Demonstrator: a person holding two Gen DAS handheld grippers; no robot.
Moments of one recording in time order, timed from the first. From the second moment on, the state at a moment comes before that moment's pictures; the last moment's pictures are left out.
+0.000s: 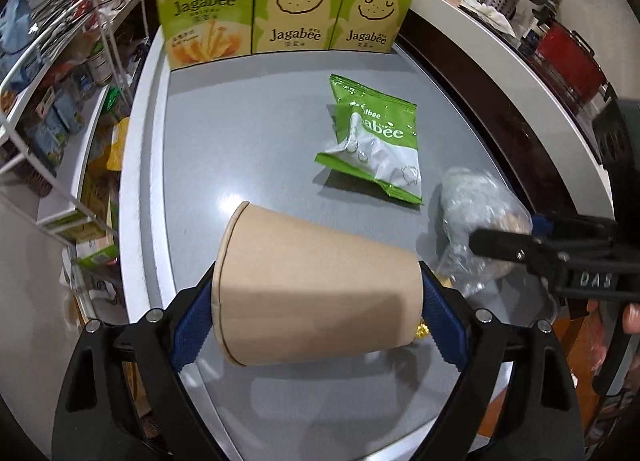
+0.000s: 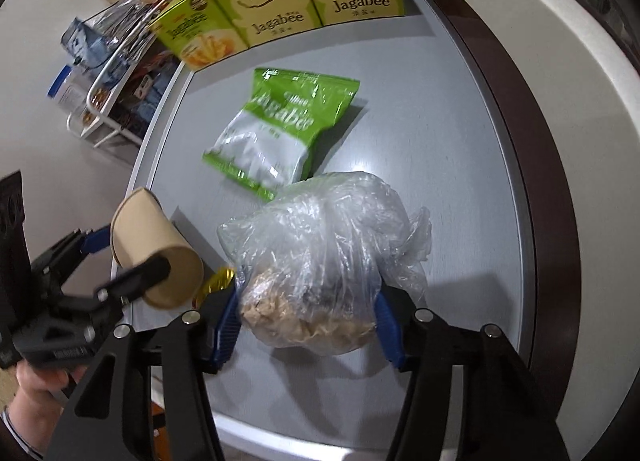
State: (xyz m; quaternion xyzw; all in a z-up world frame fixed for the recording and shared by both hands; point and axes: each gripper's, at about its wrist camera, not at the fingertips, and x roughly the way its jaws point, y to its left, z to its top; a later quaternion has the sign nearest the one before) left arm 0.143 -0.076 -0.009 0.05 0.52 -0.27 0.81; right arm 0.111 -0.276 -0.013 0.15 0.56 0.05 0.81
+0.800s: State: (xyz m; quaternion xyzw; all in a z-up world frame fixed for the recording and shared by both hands) left arm 0.087 -0.041 0.016 0.02 0.50 -0.23 0.84; right arm 0.059 -0.262 0.010 0.14 0.54 0.08 0.83
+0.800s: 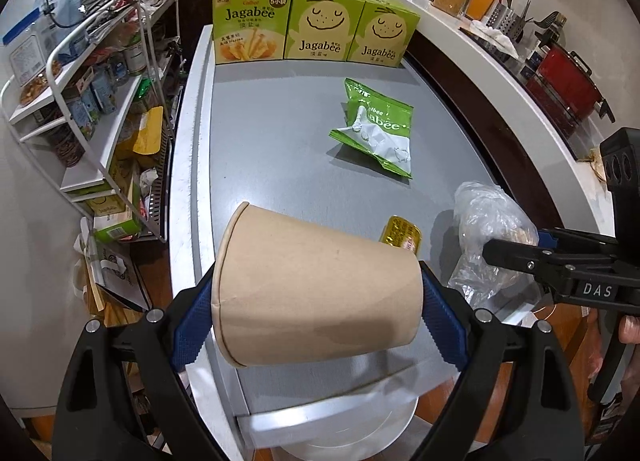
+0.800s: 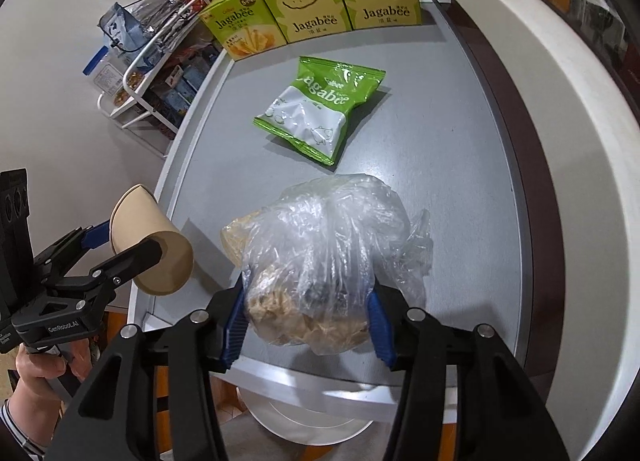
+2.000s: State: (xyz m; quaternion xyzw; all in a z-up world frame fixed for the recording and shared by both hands) left arm -0.036 -0.024 0.029 0.03 0.52 -0.26 0.81; right arm -0.057 -0.236 0.032 0.11 0.56 0.17 0.80
